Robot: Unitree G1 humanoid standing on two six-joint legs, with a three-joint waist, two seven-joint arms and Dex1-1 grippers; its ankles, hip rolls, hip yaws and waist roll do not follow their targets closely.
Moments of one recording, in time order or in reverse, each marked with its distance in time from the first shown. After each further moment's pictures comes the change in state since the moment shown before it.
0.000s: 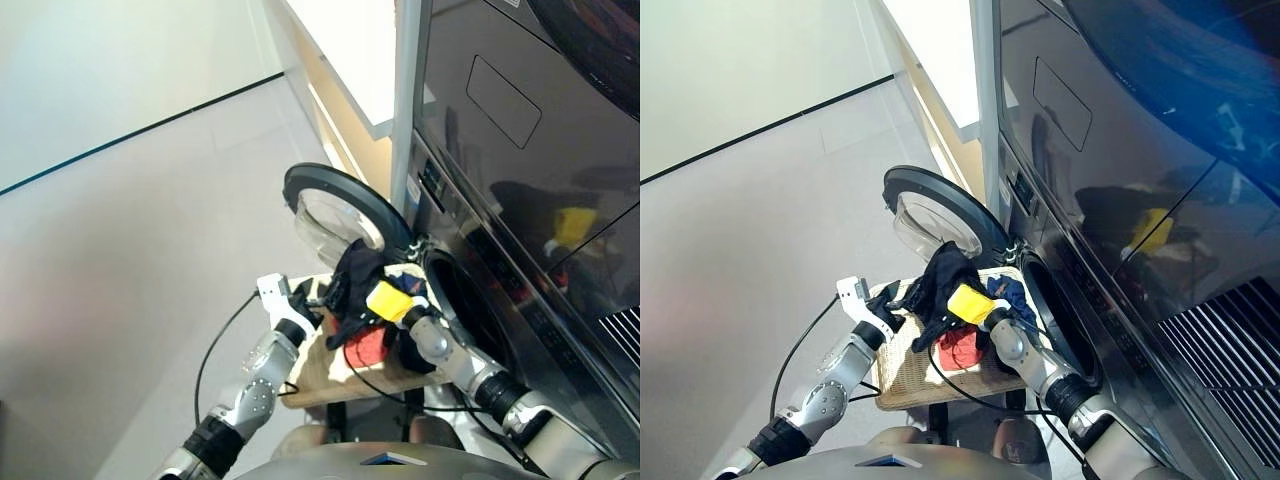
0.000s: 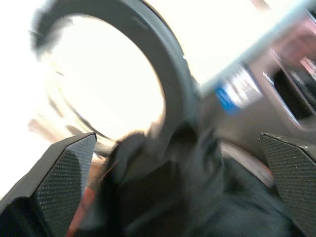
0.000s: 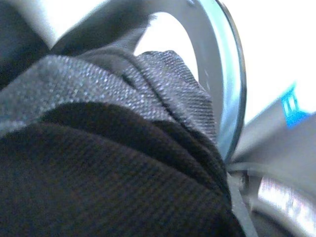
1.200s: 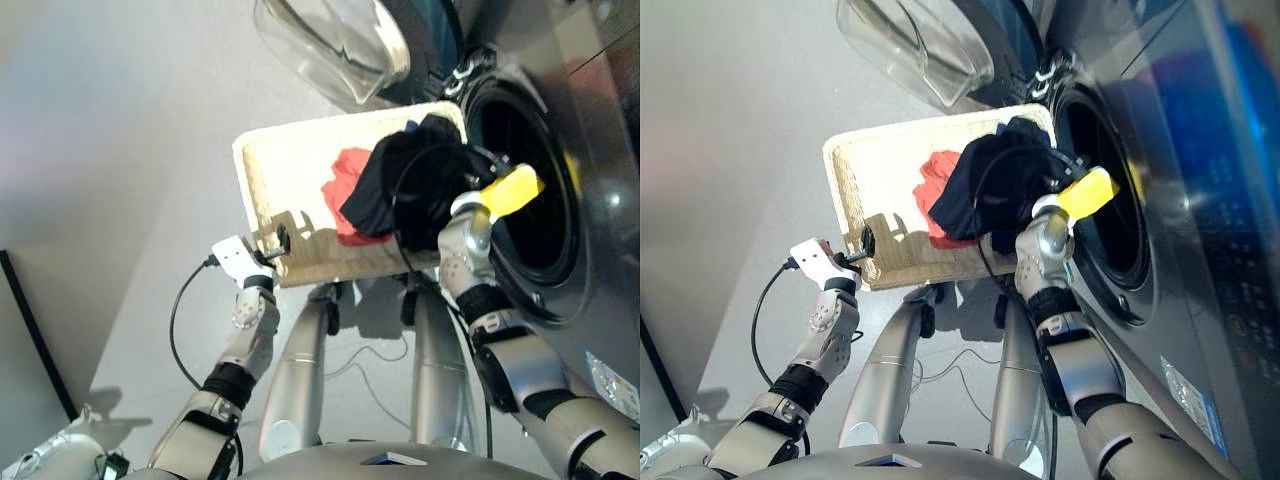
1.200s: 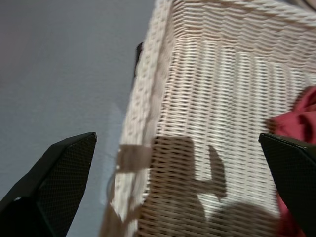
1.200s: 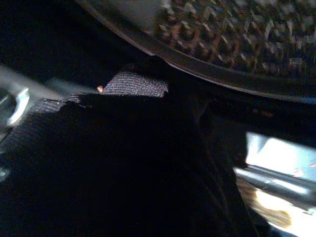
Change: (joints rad) left arm -0.352 -0.015 0.086 0.324 0.299 -0.194 0.277; right arm -0.710 0.118 -0.607 0.372 1.043 -0.293 -0.196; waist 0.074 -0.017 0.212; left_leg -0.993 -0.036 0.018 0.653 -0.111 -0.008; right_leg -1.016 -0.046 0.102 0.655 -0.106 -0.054
